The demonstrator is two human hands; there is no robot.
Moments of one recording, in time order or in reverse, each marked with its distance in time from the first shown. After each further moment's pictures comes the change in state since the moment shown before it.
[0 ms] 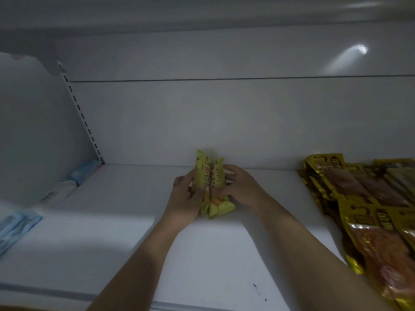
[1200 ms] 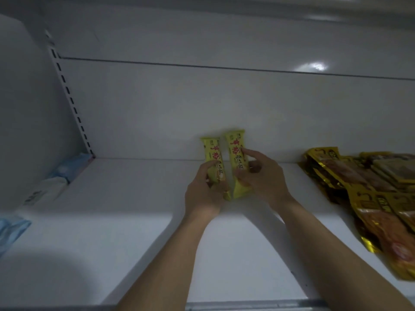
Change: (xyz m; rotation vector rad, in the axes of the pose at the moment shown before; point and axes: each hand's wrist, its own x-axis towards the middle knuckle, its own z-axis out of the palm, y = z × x) left_hand 0.007 -0.010 -0.001 -0.141 -0.056 -0.061; right_hand -0.022 -0.012 0.020 -0.286 0.470 -0.211
